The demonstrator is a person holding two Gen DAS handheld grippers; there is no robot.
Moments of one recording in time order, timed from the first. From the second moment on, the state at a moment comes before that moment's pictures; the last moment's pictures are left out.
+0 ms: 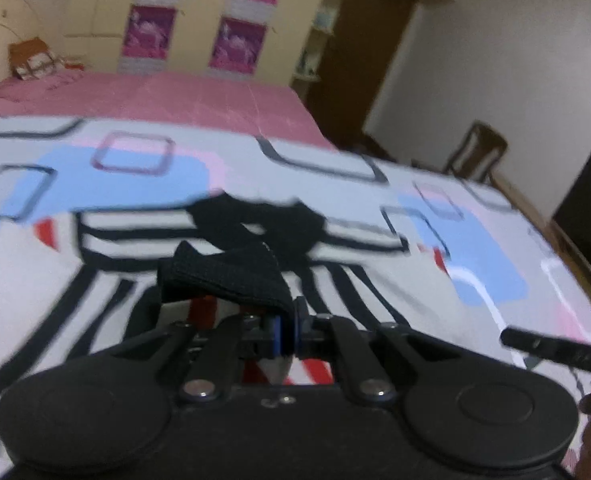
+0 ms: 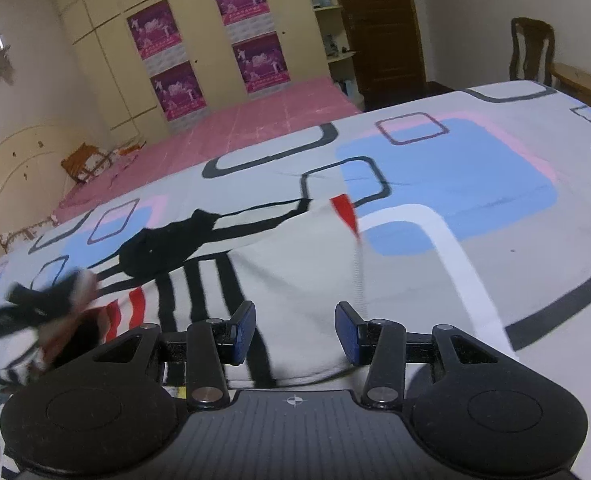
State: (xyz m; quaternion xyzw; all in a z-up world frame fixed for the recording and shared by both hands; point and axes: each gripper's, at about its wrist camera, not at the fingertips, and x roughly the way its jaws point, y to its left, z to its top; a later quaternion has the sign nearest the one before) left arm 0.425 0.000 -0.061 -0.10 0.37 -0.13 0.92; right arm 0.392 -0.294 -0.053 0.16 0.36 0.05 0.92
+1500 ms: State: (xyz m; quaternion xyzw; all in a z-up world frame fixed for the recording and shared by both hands) left arm 0.388 0.138 -0.100 -0.07 0.40 -0.07 0.91; right arm 0.439 -0.223 -0.104 0.10 0.45 0.09 0.88
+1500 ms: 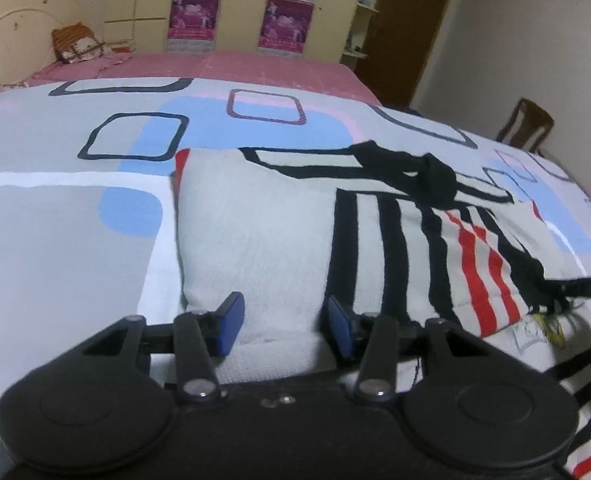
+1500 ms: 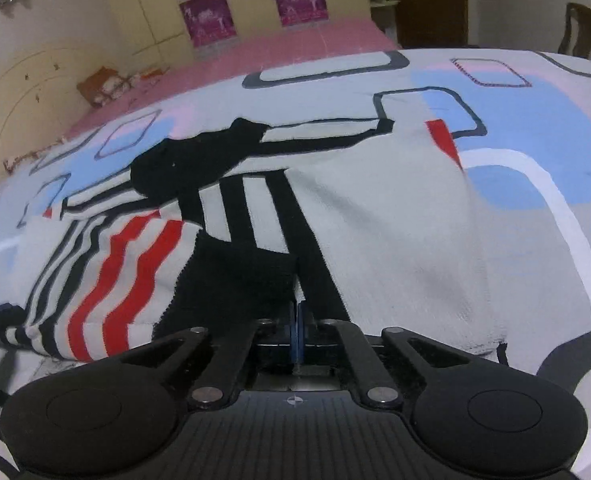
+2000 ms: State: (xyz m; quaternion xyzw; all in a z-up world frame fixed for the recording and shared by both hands) left arm 0.489 0.163 -0.100 -0.05 0.40 -0.09 0.91; right arm 0.493 -0.177 -0.098 0.02 0.43 0.07 0.90
